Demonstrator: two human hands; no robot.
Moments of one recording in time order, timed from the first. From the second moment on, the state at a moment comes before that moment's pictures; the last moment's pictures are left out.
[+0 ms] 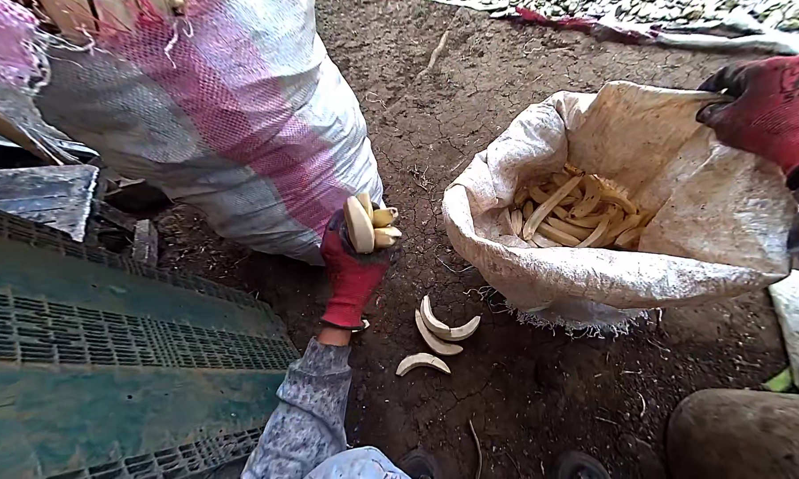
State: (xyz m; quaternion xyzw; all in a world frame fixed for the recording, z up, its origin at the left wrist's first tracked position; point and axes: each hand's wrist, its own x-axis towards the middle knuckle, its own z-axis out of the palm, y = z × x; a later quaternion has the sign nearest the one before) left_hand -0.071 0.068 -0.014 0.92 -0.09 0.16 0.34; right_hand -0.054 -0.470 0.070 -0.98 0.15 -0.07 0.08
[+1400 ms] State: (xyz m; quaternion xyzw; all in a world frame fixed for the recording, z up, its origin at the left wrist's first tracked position) left_hand -0.073 0.020 -0.018 0.72 -0.20 0.34 0.56; right_hand -0.056 -0.451 0.076 -0.99 0.14 -0.06 0.07
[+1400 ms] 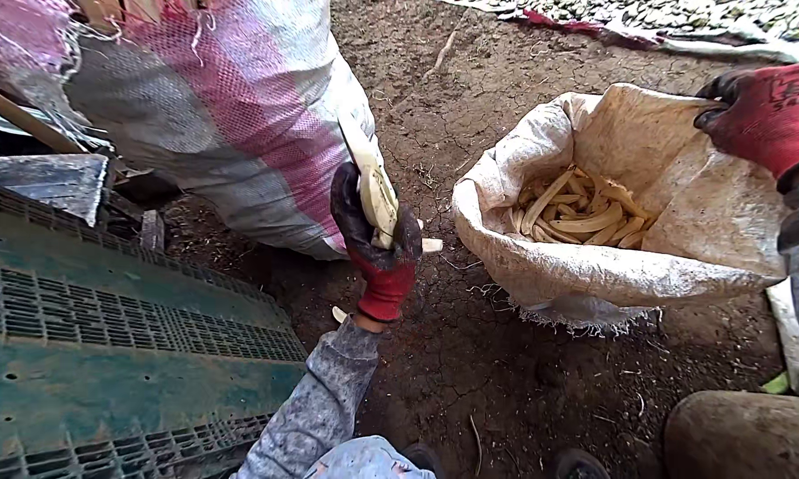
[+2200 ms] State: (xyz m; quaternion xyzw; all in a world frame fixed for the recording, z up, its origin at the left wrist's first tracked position) left_hand -0.105 0.132 -0.132 0.96 0.08 -0.25 -0.04; right_hand -0.057 -0.447 0.081 -0.98 0.16 -0.06 0.08
